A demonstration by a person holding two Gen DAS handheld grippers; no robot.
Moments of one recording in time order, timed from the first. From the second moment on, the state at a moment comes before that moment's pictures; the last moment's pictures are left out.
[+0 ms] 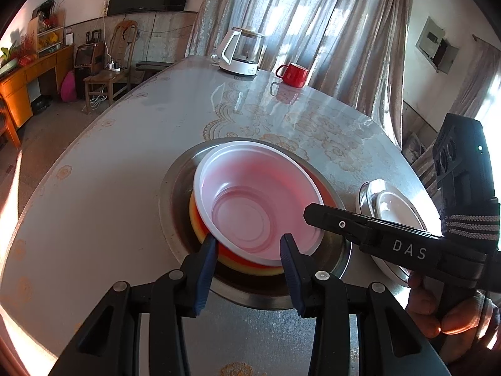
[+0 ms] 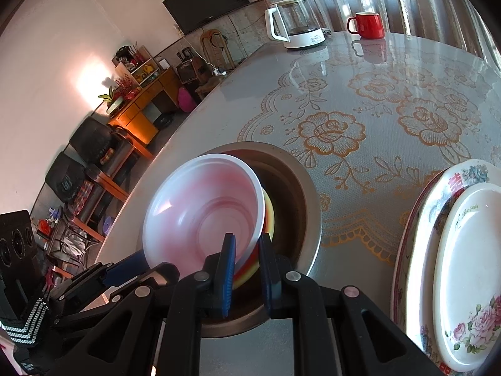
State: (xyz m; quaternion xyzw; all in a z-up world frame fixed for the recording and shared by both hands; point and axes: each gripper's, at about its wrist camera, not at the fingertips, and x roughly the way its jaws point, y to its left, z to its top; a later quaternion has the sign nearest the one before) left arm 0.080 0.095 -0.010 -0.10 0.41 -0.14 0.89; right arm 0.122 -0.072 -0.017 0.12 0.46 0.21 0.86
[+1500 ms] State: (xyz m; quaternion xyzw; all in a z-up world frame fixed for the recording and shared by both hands) left arm 0.065 0.123 0.000 -0.11 0.39 -0.11 0.91; right arm 0.115 -0.075 -0.015 0.09 0.44 0.20 0.87
